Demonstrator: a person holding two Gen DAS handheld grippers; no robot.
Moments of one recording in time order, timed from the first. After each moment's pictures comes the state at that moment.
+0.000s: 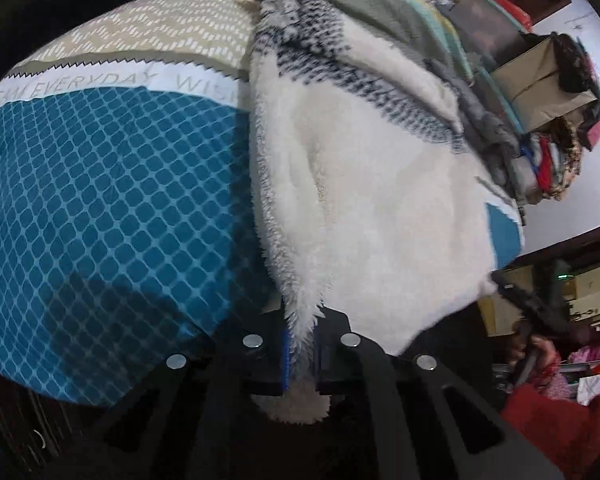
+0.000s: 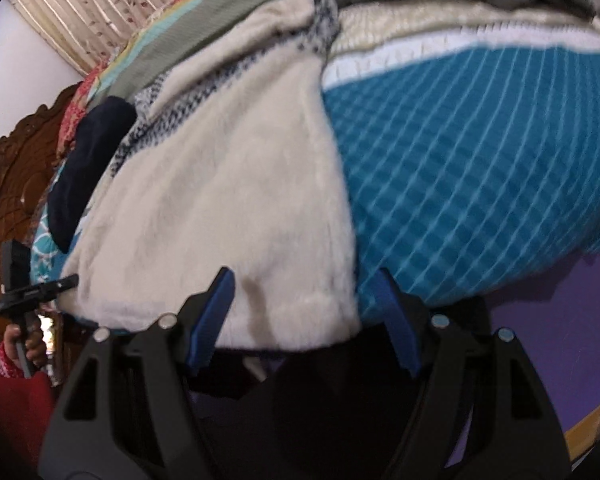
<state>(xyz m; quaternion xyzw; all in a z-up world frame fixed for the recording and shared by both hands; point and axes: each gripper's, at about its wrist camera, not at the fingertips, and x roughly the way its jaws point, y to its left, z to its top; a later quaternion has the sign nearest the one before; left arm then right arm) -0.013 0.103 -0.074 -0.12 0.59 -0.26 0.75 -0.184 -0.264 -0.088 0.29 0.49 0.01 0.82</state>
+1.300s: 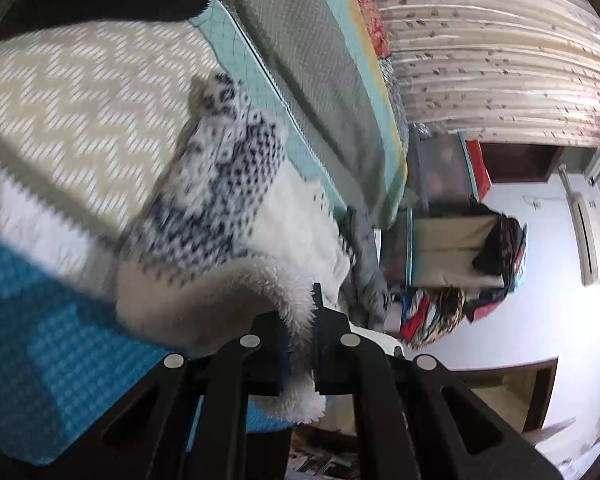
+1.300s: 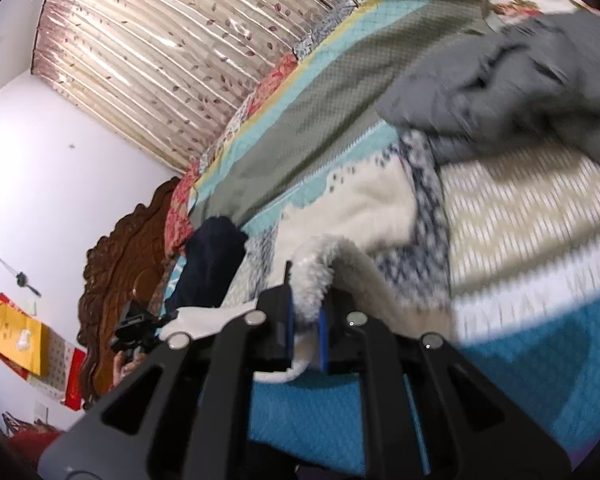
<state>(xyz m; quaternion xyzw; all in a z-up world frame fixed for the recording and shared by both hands) 0.177 0.106 -0.002 -0.43 0.54 -0.28 0.66 -0.029 -0.384 0.045 0.42 0.33 0.12 0.84</state>
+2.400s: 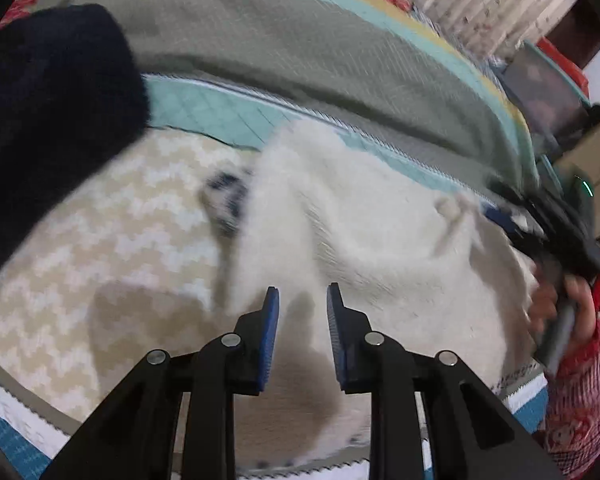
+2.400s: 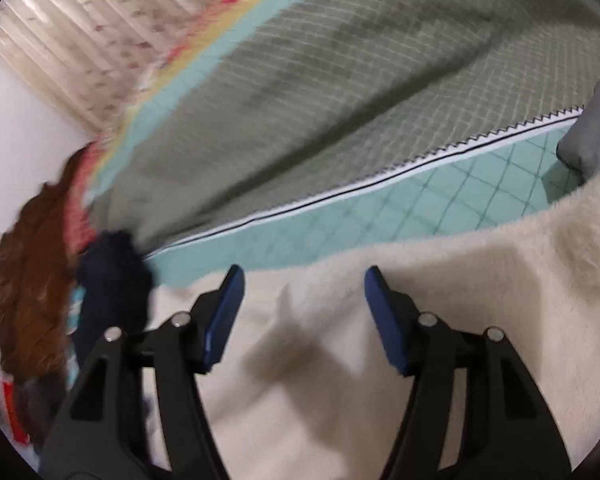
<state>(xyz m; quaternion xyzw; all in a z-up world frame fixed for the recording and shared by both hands) 0.285 0.016 -0.030 -0.12 0.52 -0.16 0.83 0.274 -0.287 -0.011 0.30 0.41 0.08 0.86</state>
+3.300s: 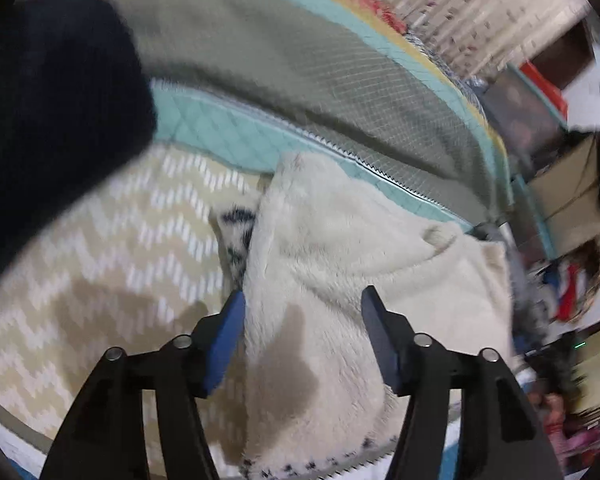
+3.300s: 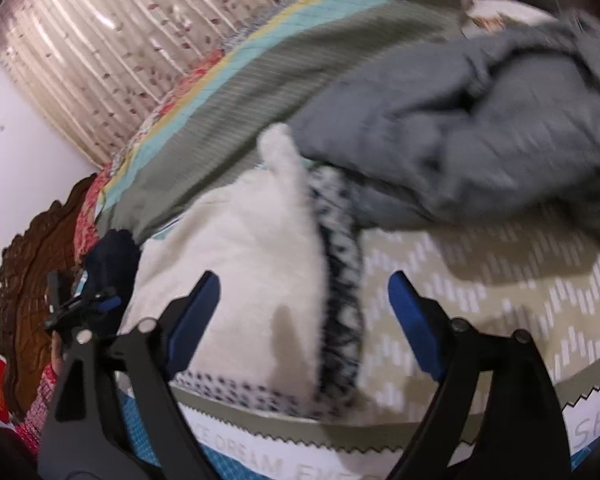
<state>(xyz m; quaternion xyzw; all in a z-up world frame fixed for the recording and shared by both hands) 0.303 0.037 -0.036 -0.18 0.52 -0.22 0.80 0.049 -0.413 -0.046 0.37 0.37 0.01 0.85</state>
